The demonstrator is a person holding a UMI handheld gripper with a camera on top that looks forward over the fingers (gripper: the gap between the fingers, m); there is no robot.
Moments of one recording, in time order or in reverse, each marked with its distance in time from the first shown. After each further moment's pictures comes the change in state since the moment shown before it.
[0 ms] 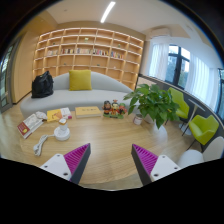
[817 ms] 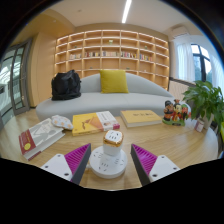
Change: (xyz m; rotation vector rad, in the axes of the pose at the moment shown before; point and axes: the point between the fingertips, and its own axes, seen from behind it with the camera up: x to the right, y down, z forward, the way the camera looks) arm -0.281 -0.008 0.232 0.097 -0.306 0.007
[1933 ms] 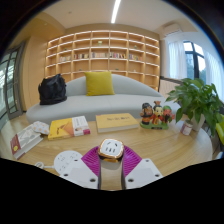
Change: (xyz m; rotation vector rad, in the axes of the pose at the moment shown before) arm 0.115 -0.022 -0.001 0.005 0.077 0.033
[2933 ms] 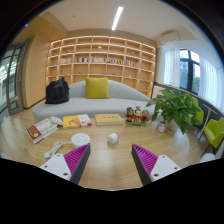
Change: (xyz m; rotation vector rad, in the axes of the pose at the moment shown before) arm 0.022 0.005 -0.223 0.021 0.058 -0.048
